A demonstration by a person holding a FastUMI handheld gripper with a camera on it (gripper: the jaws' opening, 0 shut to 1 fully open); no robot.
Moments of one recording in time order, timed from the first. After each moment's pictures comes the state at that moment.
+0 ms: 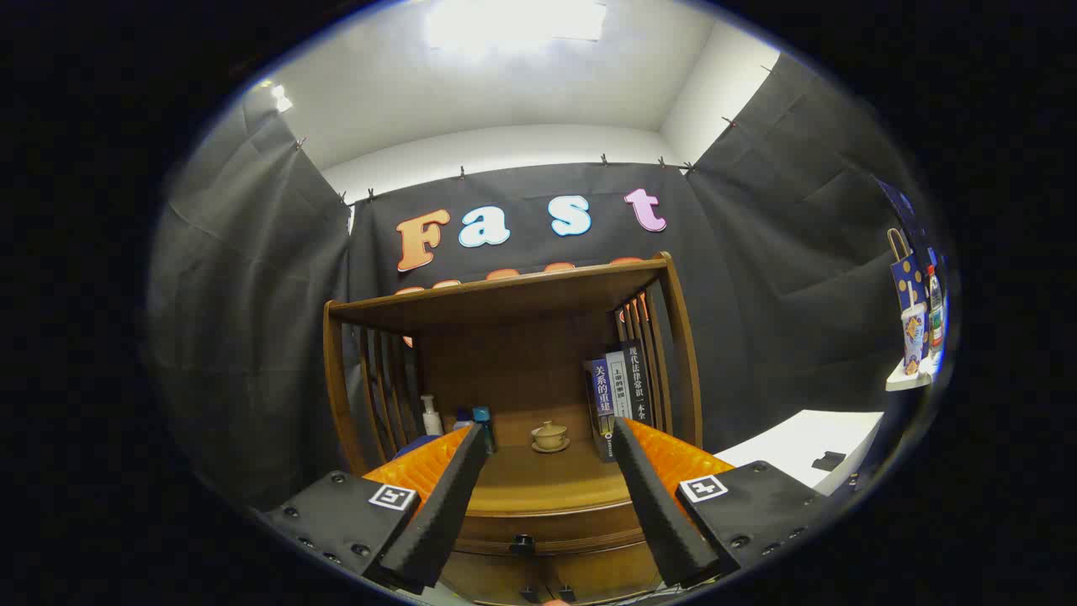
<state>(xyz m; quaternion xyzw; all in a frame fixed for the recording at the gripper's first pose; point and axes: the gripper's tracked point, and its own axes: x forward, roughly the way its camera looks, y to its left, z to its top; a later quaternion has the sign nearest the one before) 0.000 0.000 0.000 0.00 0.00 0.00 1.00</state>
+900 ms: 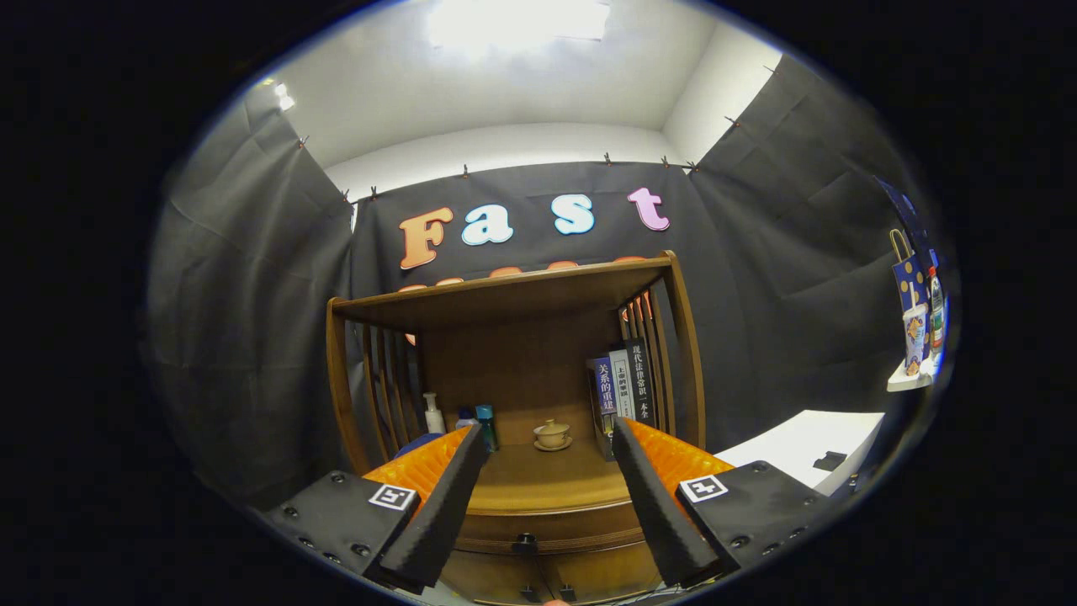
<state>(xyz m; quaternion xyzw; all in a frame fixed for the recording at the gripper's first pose) 0.000 0.003 -0.003 0.00 0.00 0.00 1.00</state>
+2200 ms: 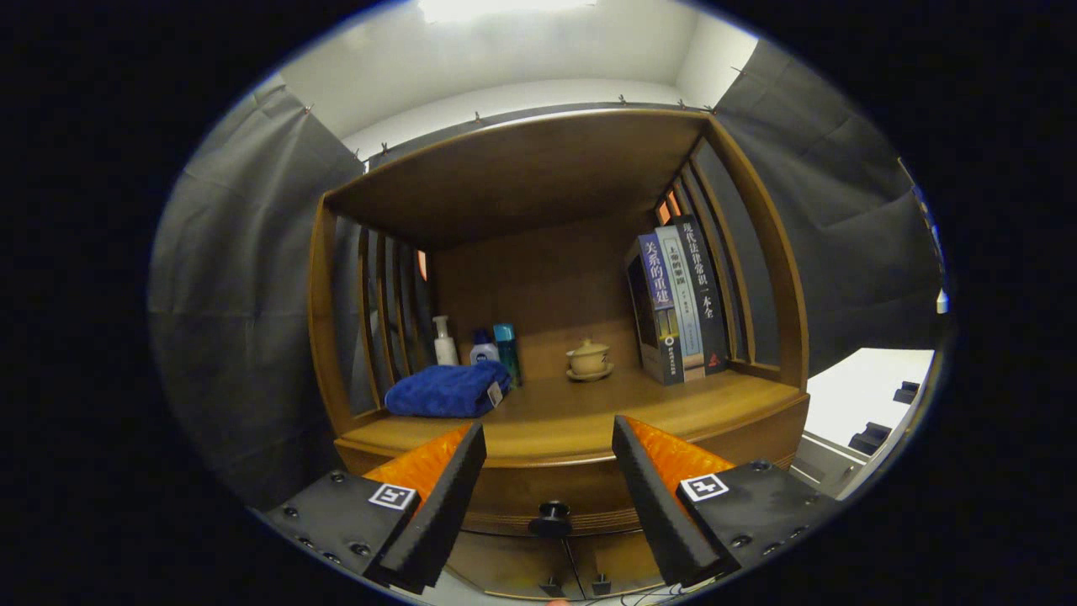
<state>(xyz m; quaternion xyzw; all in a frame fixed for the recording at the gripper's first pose) 0.089 0.036 -0.220 0.01 0.09 0.06 0.99</state>
